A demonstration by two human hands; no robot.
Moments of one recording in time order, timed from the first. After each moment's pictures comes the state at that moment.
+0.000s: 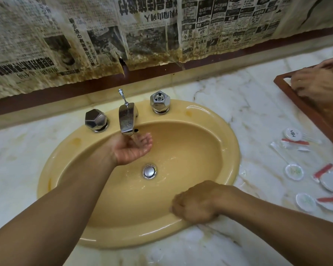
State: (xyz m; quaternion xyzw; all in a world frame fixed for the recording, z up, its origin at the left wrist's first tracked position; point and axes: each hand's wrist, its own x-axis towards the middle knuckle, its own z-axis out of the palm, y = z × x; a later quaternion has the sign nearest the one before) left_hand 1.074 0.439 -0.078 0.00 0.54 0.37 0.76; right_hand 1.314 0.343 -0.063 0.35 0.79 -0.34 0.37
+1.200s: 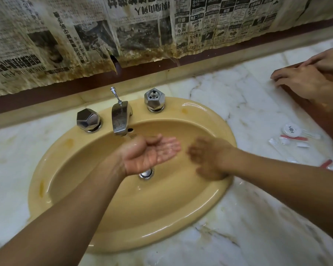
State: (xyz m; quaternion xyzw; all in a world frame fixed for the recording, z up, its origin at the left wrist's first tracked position) left_hand 1.132 0.421 -0.067 0.09 0.47 0.29 0.83; right_hand 1.355 0.425 -0.087 0.31 0.83 -0.02 0.46
